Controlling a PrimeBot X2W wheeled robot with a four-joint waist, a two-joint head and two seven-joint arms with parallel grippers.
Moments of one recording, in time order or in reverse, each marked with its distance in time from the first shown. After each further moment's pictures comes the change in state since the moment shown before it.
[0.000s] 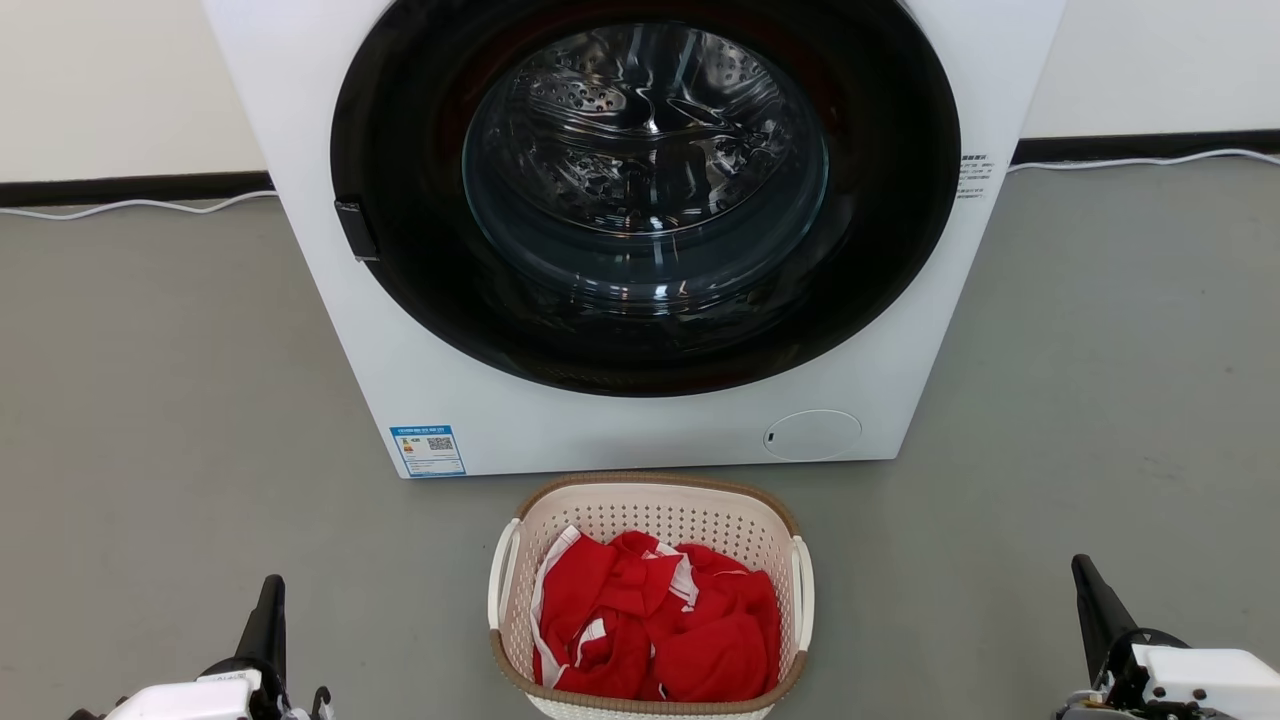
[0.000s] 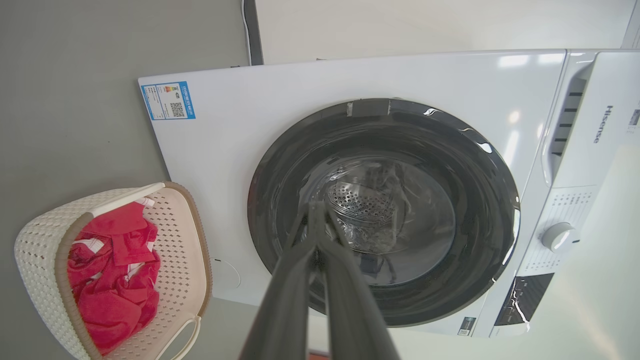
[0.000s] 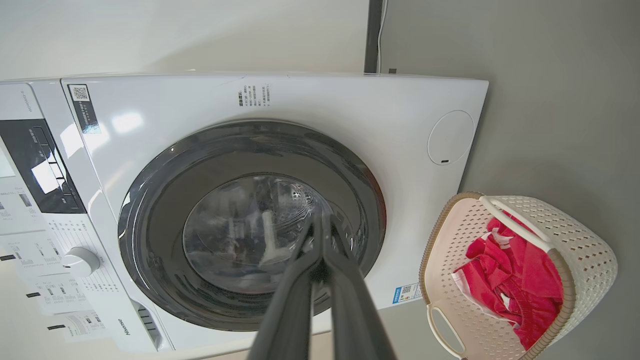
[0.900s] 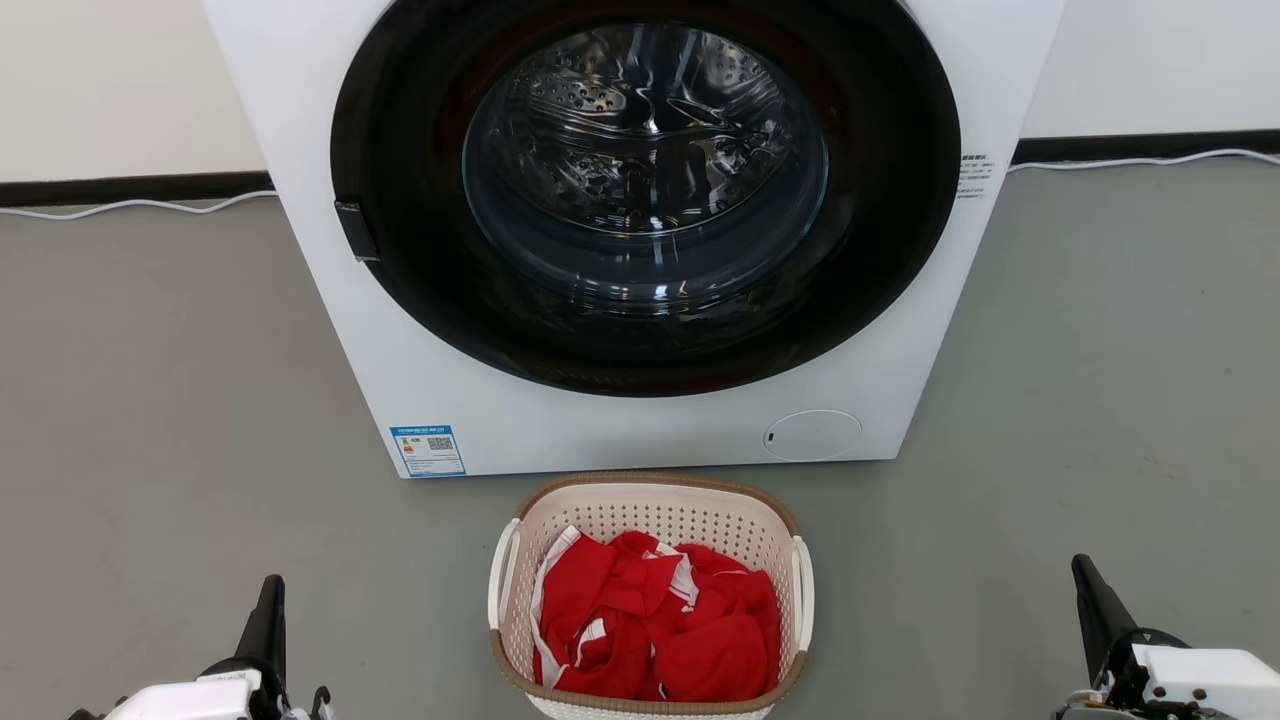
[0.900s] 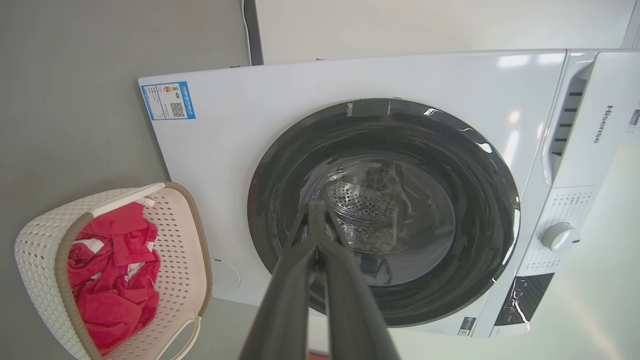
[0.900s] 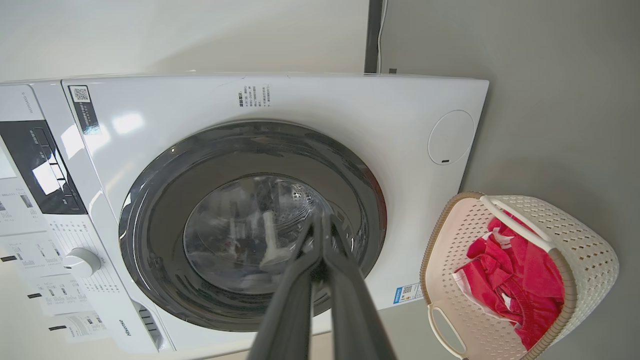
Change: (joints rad) left arm 0.000 0.000 0.000 0.000 0.000 0.000 0.000; right arm 0.000 0.002 -0.004 0.000 0.000 0.000 0.001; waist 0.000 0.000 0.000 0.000
